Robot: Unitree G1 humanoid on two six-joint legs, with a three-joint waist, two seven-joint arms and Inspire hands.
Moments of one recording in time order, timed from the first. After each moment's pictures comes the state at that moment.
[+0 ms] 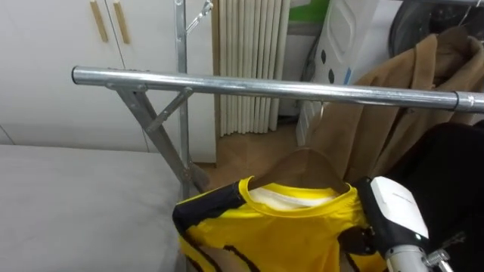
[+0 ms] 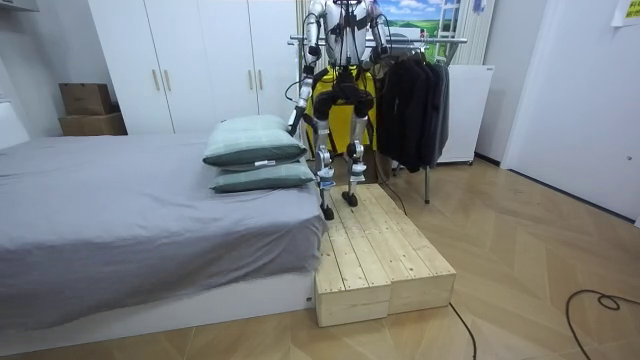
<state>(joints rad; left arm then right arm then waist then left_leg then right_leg) 0.25 0.17 0.09 1.18 0.13 0.31 0.23 0.08 -0.26 0.09 0.01 -0.83 0.11 -0.14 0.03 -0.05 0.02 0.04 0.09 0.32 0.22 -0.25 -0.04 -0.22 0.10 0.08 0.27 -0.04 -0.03</state>
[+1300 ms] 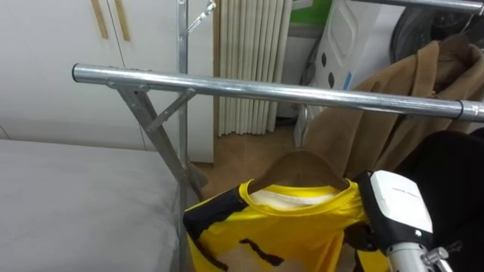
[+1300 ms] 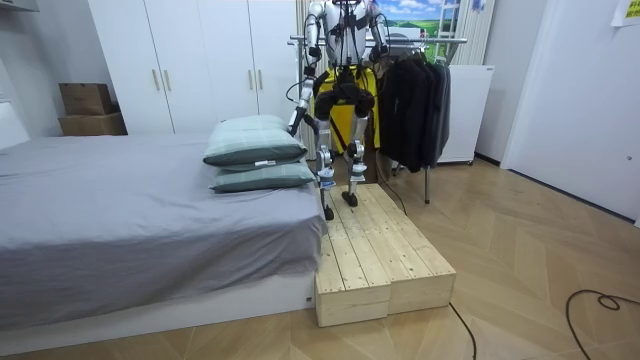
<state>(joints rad) 0.25 0.18 0.06 1.17 0.13 0.31 0.27 0.08 -0.26 0.11 0.00 -0.96 0.13 -0.21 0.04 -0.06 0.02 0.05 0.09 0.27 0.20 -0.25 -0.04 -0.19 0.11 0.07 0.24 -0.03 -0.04</state>
